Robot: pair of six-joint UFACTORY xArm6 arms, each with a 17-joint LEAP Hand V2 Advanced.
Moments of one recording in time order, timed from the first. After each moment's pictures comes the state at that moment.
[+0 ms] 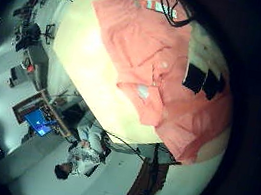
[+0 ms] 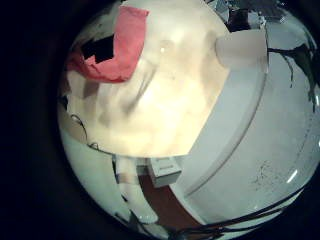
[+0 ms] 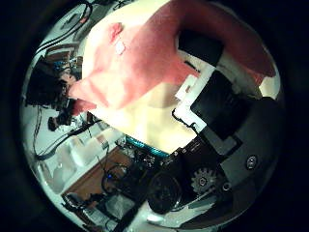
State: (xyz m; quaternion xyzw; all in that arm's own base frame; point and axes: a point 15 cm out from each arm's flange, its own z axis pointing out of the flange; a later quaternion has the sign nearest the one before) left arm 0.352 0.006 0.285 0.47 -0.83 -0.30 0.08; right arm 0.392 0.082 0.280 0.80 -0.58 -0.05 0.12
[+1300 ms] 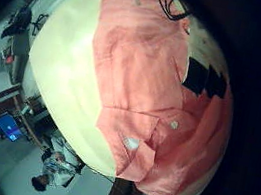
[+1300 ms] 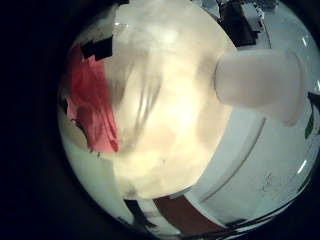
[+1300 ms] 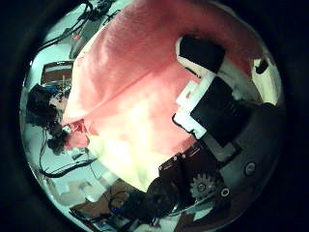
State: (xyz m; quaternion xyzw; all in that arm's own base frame) left arm 0.515 0.028 0.202 0.57 -0.80 -0.13 0.14; right arm 0.580 0.065 0.166 0.77 -0.64 -0.02 0.08
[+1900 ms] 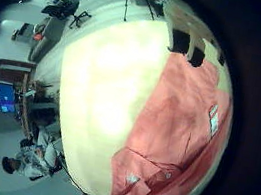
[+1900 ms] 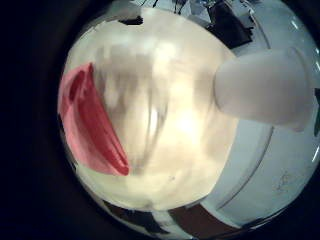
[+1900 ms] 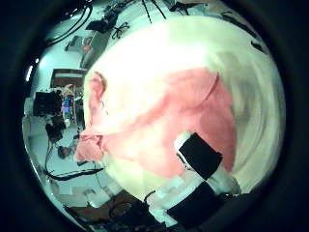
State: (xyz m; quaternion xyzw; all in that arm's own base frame) left arm 0.550 0.078 0.251 0.65 -0.75 -0.04 0.04; right arm 0.603 0.046 0.245 0.75 -0.66 0.01 -0.03
